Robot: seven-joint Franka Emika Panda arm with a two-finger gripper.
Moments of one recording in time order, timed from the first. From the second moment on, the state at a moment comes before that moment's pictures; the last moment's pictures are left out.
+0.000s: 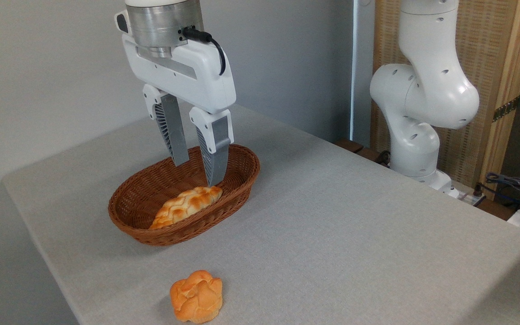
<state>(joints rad) -0.04 0.03 0.03 -1.57 -0.05 1.63 0.71</state>
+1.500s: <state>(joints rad) -0.06 0.04 -0.19 -1.90 -0.07 2.03 0.57</state>
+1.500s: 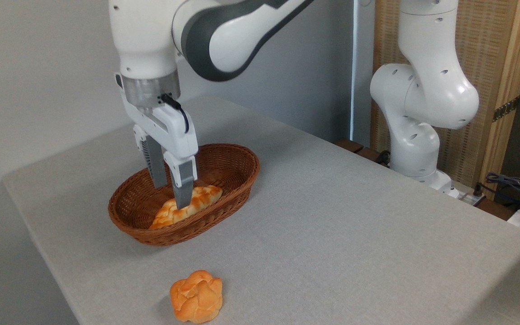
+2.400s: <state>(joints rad) -0.12 0.04 -0.20 -2.07 -0.07 2.18 0.54</state>
